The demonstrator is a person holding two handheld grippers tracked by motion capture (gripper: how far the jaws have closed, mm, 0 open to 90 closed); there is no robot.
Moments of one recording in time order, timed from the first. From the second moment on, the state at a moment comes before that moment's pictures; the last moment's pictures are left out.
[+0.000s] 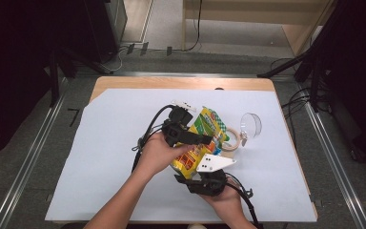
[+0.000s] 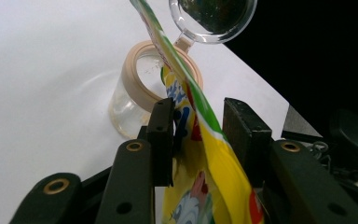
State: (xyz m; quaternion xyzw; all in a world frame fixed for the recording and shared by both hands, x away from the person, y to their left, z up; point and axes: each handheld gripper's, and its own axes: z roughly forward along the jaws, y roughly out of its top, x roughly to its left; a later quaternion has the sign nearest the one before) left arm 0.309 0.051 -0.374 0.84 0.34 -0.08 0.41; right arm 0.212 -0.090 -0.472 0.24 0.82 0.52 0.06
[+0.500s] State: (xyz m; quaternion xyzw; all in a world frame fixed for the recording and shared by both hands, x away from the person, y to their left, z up) left arm 0.312 0.047 -0.370 0.84 0.35 -0.09 0.41; right arm 0.211 -0.086 -0.472 0.24 0.82 0.52 0.06
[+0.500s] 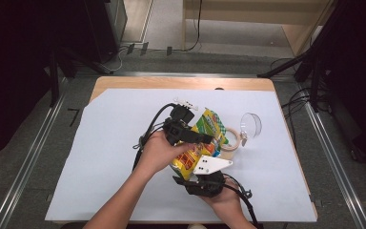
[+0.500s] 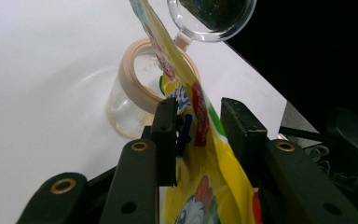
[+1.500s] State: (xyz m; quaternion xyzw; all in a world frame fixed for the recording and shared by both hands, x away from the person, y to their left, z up) left arm 0.326 0.047 -0.358 0.85 0.35 -0.10 0.38; right arm 0.219 -0.089 -0.462 0.25 0.81 0.52 0.05
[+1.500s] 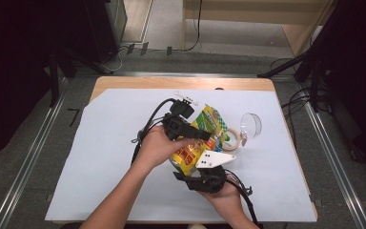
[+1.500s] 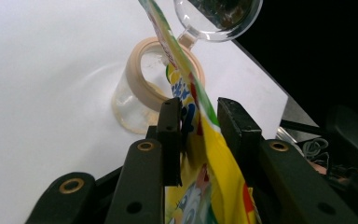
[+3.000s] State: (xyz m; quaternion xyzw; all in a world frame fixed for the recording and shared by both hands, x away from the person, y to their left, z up) left arm 0.351 0.027 -0.343 0.86 0.35 -0.12 0.34; right arm 0.227 -0.086 -0.450 0.23 0.81 0.53 0.04
